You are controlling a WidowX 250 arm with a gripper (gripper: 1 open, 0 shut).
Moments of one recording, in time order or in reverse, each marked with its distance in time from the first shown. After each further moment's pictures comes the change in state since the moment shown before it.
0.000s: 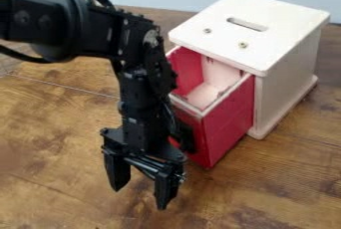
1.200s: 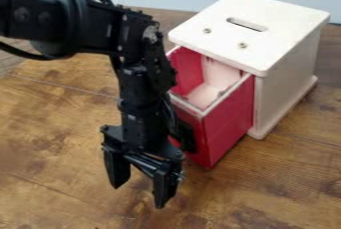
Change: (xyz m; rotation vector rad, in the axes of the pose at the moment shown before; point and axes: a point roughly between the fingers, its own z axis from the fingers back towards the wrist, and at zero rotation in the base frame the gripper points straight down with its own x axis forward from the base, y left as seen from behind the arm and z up) arm 0.000 -0.003 0.003 -0.008 0.011 -0.051
